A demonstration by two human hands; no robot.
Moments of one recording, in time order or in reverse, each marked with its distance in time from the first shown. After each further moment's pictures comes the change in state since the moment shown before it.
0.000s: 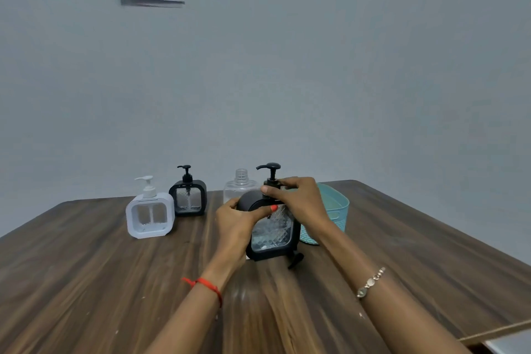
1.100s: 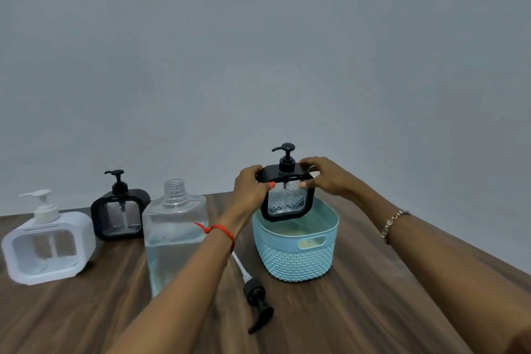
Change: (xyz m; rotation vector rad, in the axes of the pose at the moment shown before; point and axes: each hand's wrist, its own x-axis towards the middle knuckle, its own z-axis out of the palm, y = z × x) left_hand 0.164 -0.074 0.123 0.530 -0.260 0.149; right_hand 0.189 0.113 -0.124 -0.598 -0.254 0.022
